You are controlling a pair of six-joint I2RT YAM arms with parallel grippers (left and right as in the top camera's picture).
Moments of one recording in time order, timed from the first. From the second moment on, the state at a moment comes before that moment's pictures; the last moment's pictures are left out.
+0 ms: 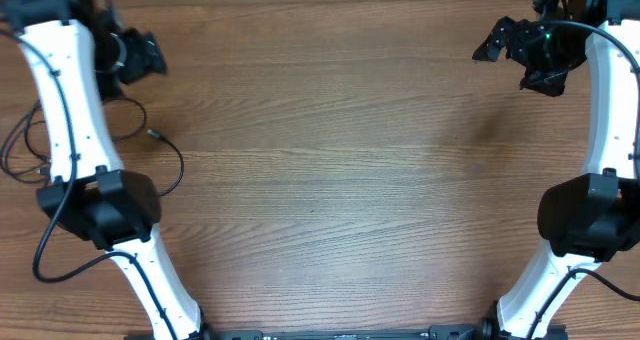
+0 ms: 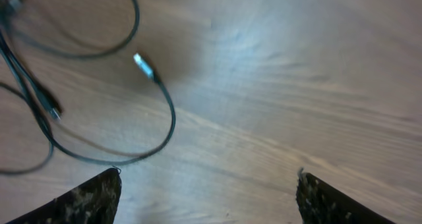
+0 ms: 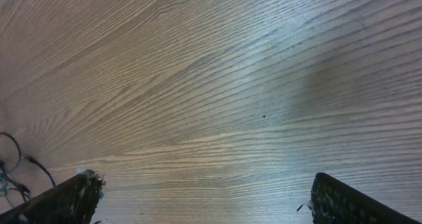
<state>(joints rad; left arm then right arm) 0.22 2.24 2.49 -1.68 0.11 -0.23 -0.17 2.07 2.23 -1.50 -0.34 0.23</state>
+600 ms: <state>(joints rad) 0.18 2.22 1.84 -1.40 0.02 -0.26 -0.17 2.07 2.23 -1.50 -0.34 0.20</state>
